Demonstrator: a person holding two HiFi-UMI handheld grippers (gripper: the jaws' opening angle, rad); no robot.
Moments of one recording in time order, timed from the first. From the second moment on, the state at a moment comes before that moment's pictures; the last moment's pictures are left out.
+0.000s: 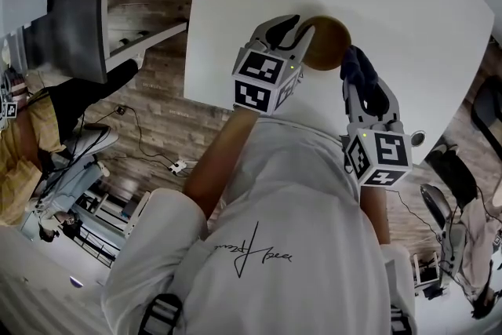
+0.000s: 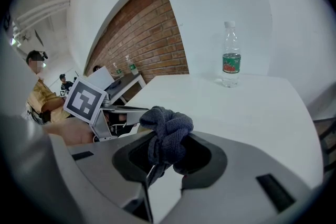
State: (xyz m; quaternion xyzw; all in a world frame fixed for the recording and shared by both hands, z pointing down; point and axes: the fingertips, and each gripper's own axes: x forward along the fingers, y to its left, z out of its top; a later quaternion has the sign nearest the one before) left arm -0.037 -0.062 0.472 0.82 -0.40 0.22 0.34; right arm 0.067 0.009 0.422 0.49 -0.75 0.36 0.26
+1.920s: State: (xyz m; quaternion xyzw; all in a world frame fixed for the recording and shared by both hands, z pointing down) left arm -0.031 -0.062 0.478 0.83 -0.39 0.23 0.33; right arm 0.072 0.007 0.447 0.48 -0.74 0.37 0.29
